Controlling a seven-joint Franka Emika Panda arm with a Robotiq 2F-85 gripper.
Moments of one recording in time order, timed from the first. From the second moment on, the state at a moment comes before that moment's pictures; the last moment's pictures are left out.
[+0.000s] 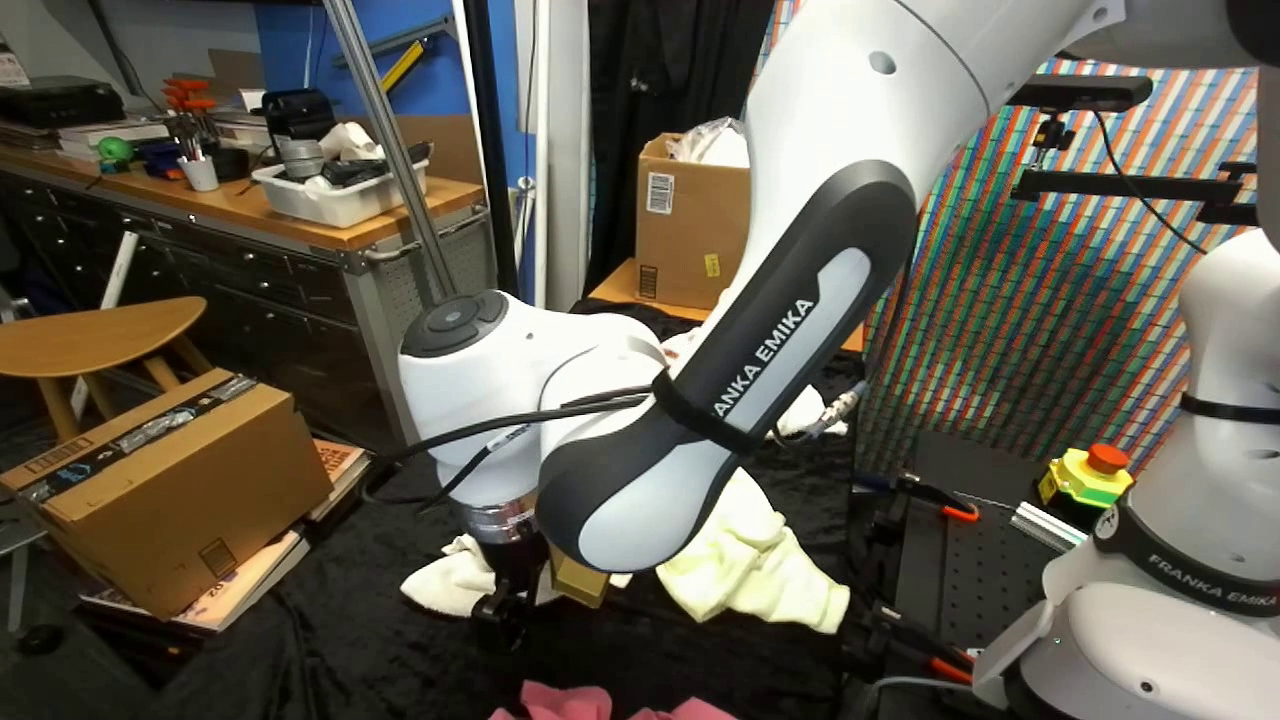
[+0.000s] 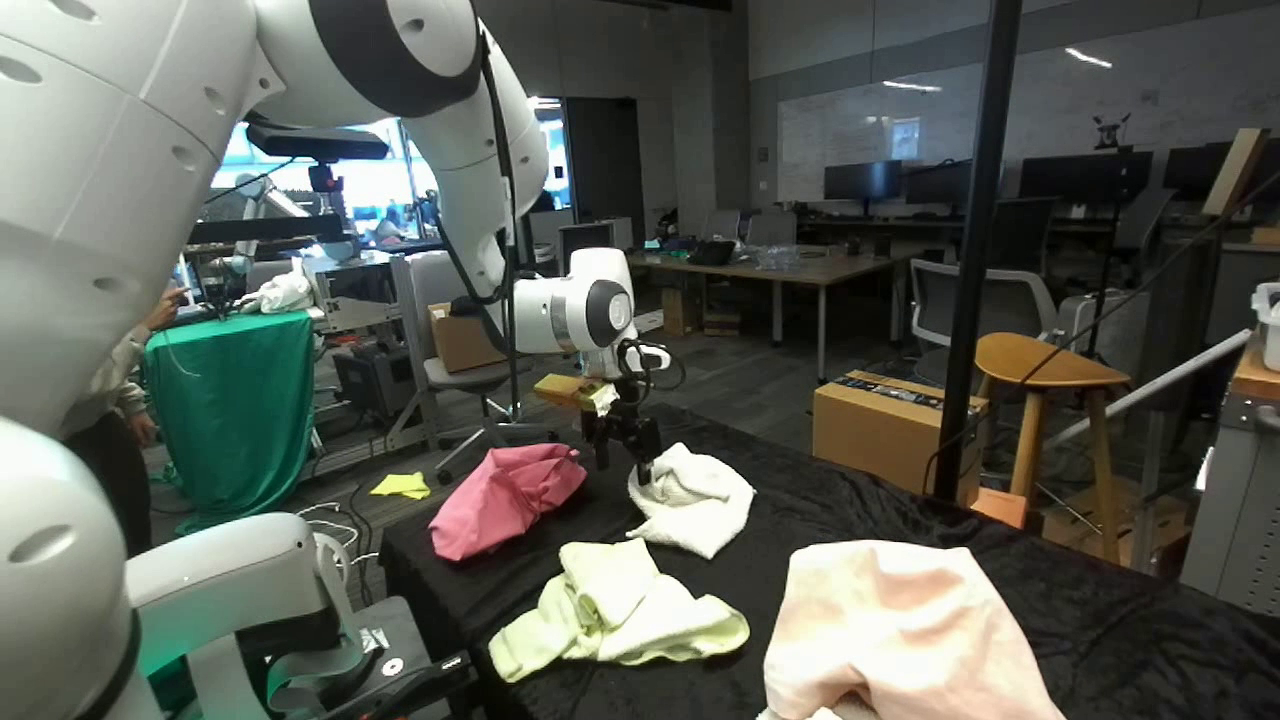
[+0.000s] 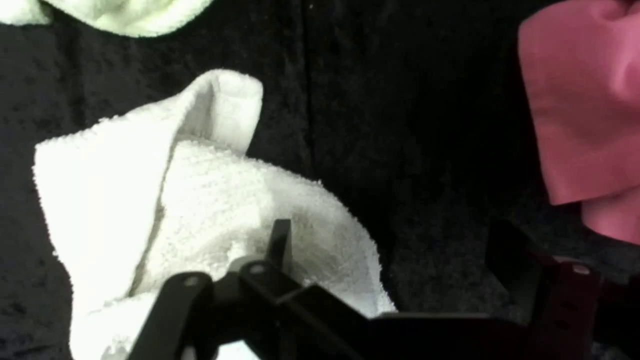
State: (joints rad) arm 0.49 0.60 0.07 -1.91 -0.21 2.44 0.47
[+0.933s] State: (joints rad) arm 0.52 0.61 -0.07 -1.88 -0.41 2.50 0.62
